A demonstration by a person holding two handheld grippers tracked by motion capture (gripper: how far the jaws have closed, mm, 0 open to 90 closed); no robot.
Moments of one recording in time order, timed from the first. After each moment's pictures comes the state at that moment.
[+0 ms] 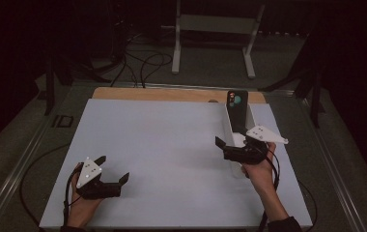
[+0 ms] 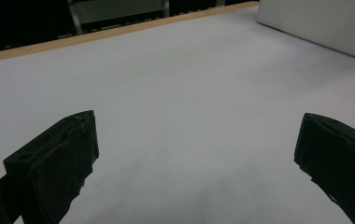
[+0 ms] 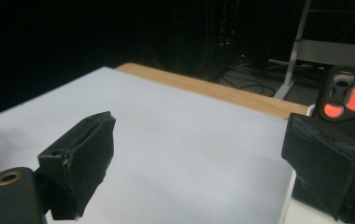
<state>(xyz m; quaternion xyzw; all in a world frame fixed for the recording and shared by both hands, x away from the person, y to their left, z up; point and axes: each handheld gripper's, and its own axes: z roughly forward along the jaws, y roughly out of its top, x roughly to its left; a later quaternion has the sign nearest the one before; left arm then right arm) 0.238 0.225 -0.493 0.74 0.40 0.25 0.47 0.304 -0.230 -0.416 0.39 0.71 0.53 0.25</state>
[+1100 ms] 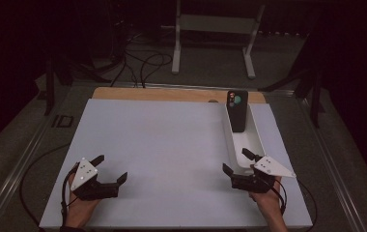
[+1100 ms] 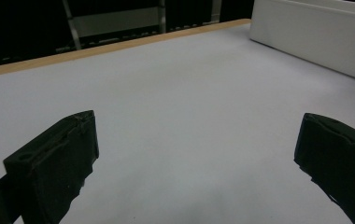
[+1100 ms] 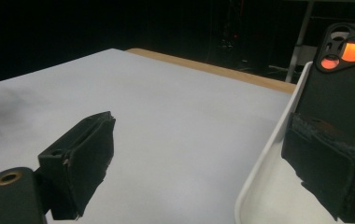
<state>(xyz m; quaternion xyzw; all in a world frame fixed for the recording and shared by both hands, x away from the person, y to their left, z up) 0.233 0.229 -0.487 0.73 0.39 0.26 0.50 0.252 -0.257 -0.467 0.36 0.71 0.55 0.26</state>
